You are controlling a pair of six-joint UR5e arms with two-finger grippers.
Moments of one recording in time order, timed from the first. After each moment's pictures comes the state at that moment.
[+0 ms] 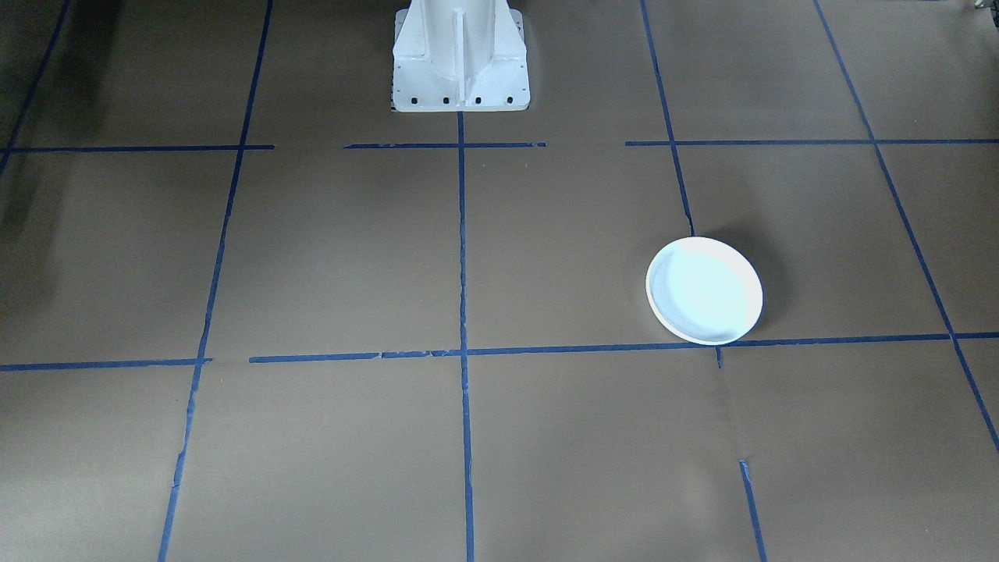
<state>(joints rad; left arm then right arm) -1.60 -1.71 -1.44 -1.51 -2.35 0.08 1.41 -1.65 1.56 -1.44 2.31 0.21</state>
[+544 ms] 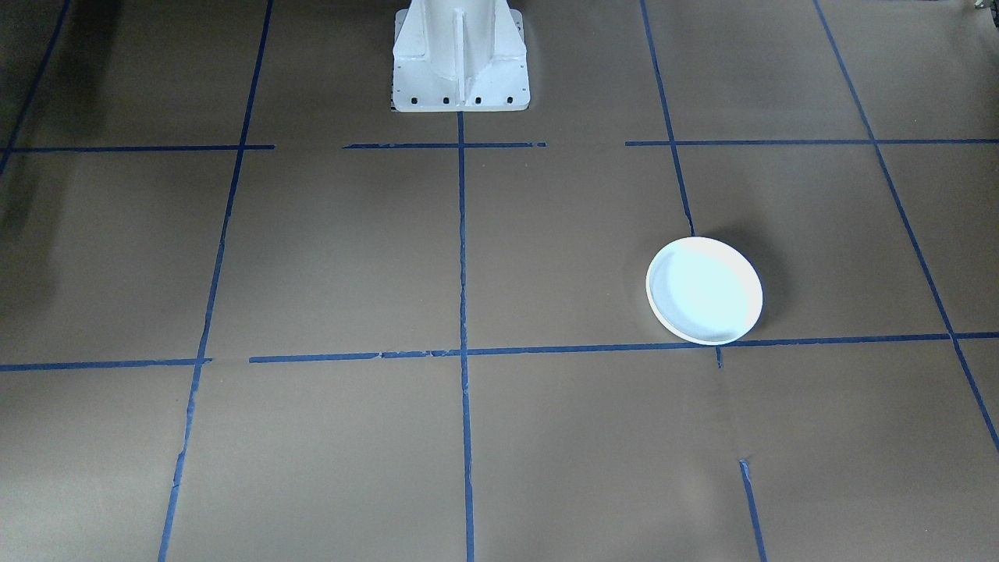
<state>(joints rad) -1.60 -1.72 -1.44 -1.52 -2.35 0.10 1.41 -1.65 1.56 -1.44 2.31 0.21</state>
